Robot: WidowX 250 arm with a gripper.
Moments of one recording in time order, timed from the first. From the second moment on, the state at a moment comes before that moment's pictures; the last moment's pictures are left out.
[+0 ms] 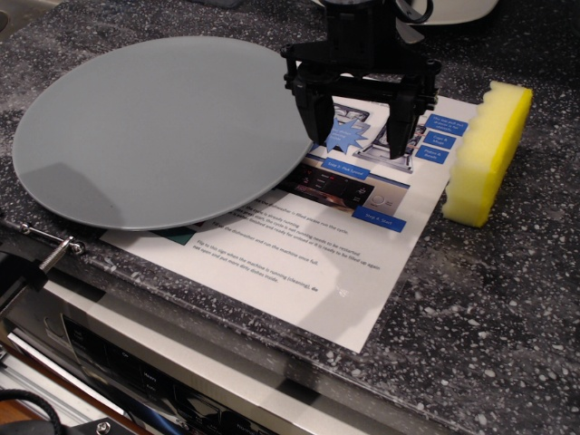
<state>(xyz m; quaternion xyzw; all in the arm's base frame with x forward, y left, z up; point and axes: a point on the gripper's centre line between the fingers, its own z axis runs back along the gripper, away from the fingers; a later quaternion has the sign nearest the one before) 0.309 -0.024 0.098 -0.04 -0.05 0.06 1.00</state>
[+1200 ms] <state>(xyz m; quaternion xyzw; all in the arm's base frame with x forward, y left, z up) 0.321 -0.110 0.098 -0.10 -0.07 0.10 0.99</state>
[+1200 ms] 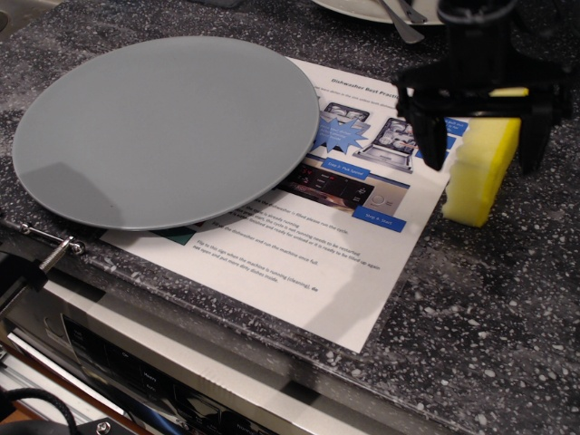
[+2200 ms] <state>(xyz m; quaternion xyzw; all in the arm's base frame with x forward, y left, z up) 0.356 -0.102 0.061 -0.02 -0.06 0.10 0.99</state>
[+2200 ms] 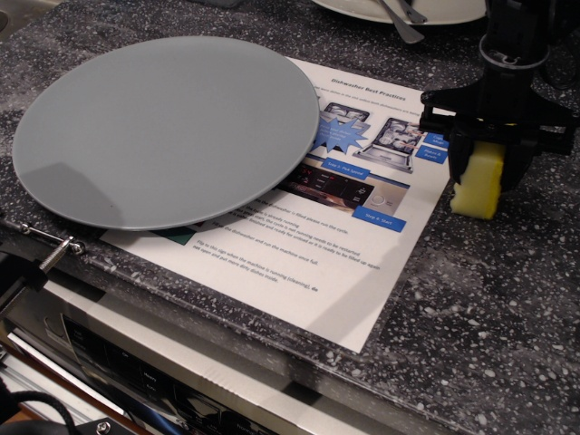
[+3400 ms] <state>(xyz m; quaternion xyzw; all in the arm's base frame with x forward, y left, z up) 0.264 0.072 0.079 -0.04 -0.07 0.02 1.00</state>
